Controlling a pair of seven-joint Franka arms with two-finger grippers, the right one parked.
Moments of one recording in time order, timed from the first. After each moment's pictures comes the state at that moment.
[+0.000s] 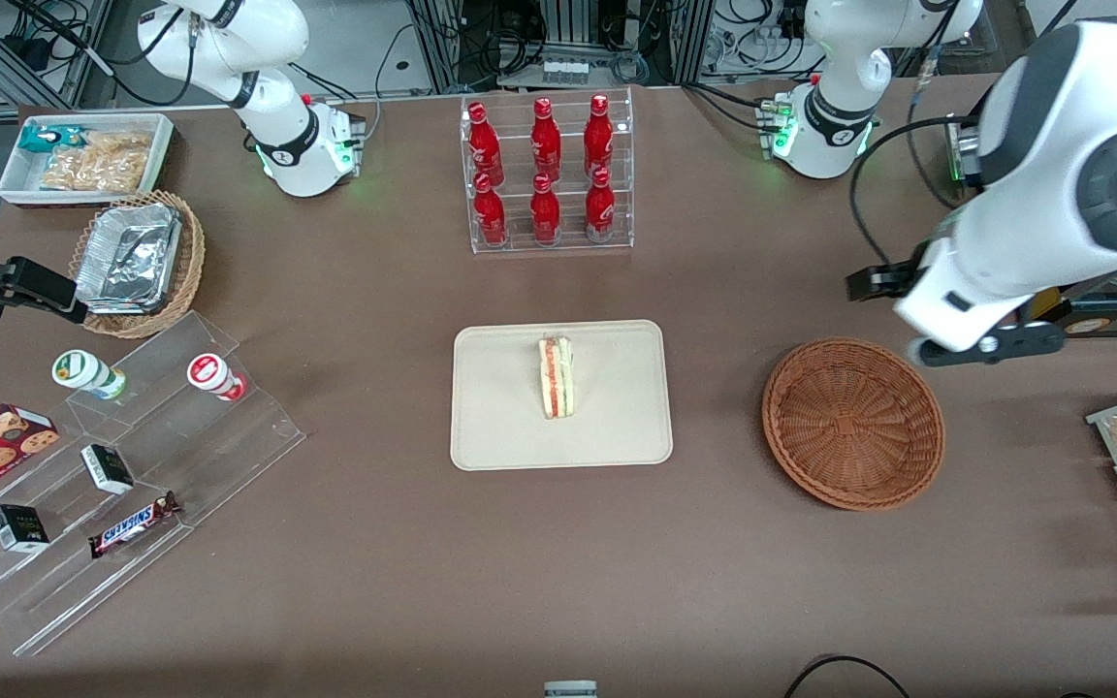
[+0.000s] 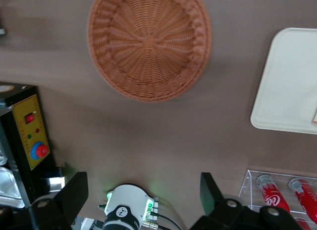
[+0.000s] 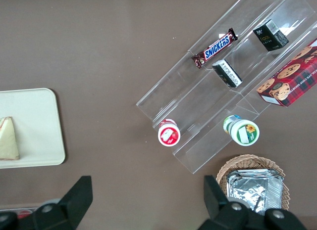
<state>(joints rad) 0.01 0.22 -0.29 -1.36 0.10 1.26 -0.38</state>
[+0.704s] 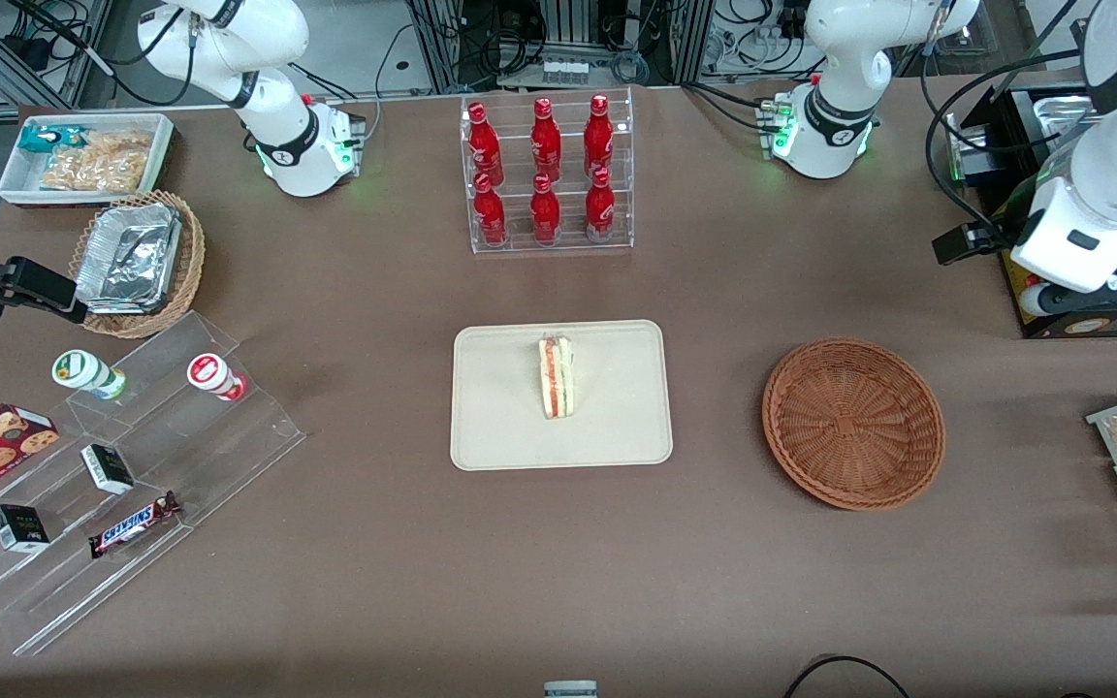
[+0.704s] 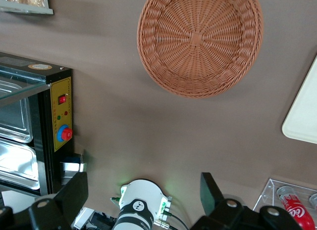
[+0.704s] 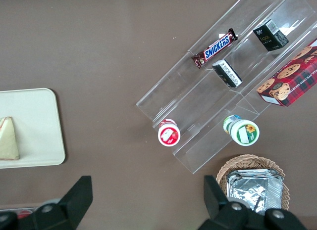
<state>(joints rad) 0.13 0.03 -0.29 -1.56 0.11 1.29 -0.35</state>
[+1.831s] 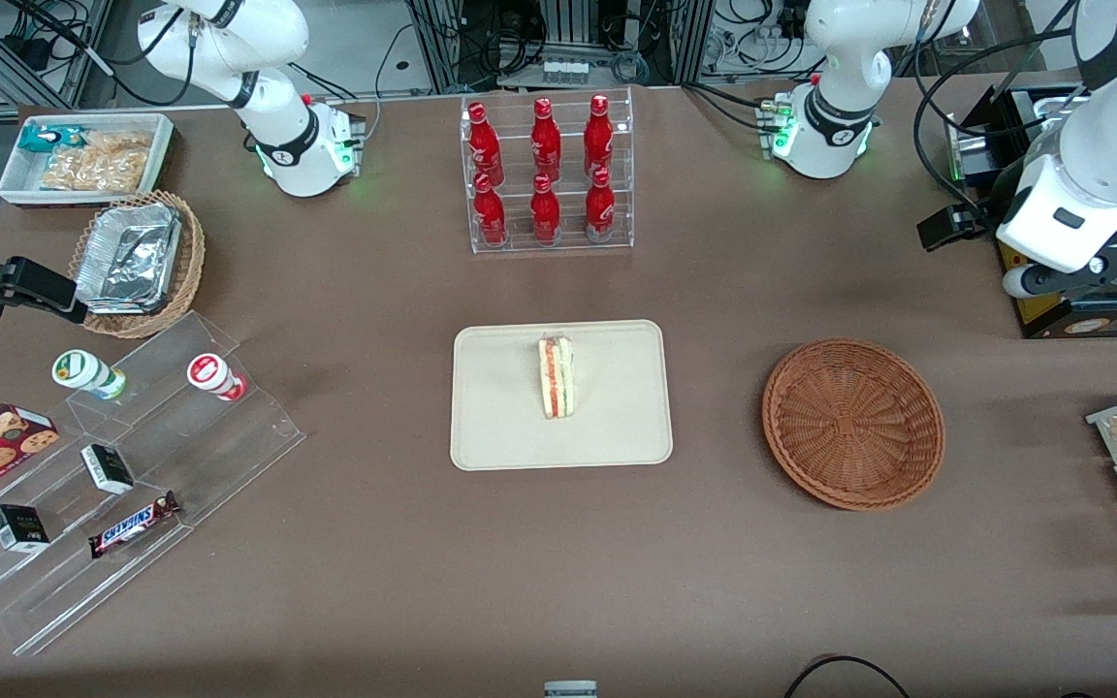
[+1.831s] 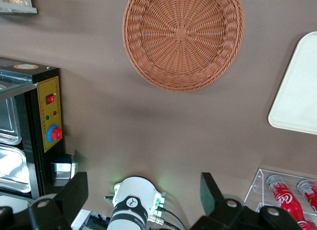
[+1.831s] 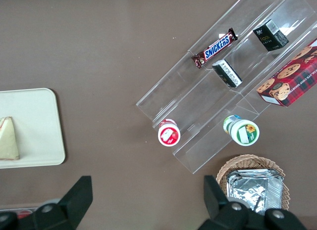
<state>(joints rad) 0.13 0.01 -0.29 -1.55 0.06 1.30 -0.33</state>
